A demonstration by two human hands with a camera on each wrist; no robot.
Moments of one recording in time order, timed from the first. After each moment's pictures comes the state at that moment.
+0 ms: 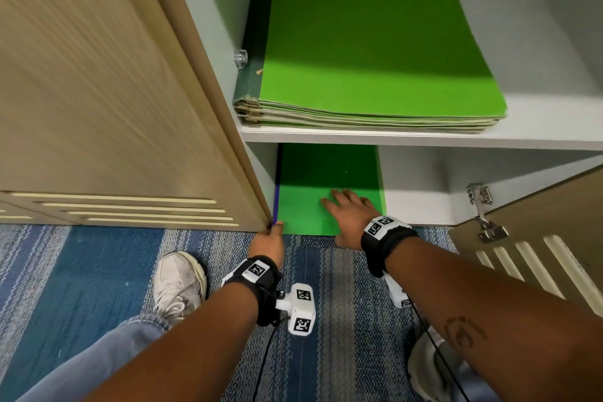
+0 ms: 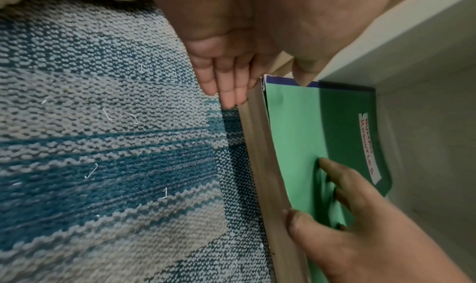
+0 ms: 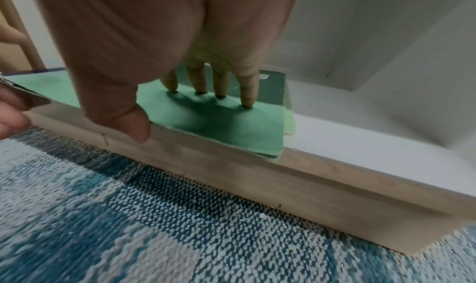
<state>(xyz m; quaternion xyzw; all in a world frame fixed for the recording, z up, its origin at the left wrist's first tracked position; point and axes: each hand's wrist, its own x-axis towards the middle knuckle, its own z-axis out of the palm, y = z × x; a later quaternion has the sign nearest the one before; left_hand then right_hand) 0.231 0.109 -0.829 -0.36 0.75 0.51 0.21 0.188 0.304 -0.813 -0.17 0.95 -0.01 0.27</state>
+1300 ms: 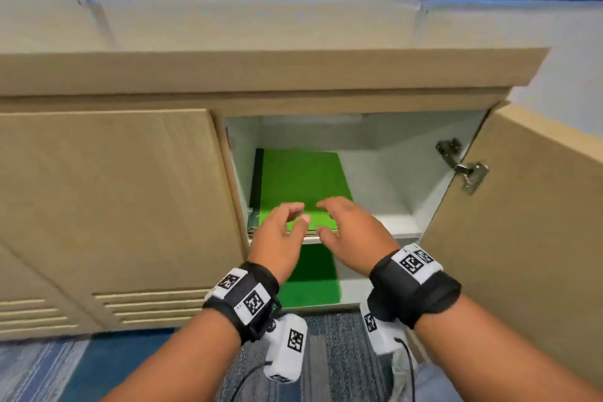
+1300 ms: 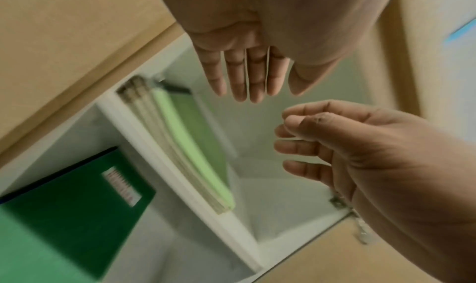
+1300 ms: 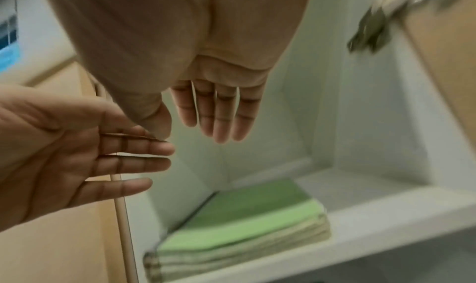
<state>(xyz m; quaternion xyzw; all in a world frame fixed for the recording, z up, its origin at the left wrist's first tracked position) 0.283 0.158 -0.452 0.12 0.83 0.54 -0.09 0.307 0.314 -0.417 -0.11 0.97 -0.20 -0.10</state>
